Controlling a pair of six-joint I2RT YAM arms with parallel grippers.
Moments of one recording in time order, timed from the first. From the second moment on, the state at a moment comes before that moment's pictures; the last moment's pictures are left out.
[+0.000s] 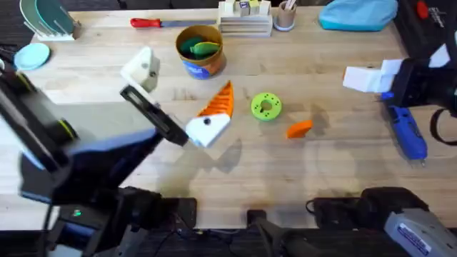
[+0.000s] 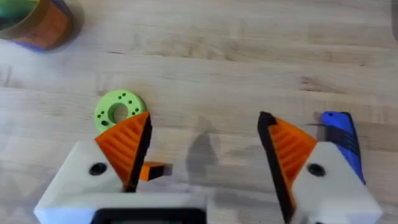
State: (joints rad) left arm -0.21 0.25 0.22 0.21 0.54 -0.04; right arm 0.00 0.78 0.92 -0.88 -0.11 -0.01
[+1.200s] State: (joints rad) left arm -0.25 0.01 0.01 -0.05 0.60 -0.03; right arm 0.00 0.78 0.92 -0.88 -0.11 -0.01
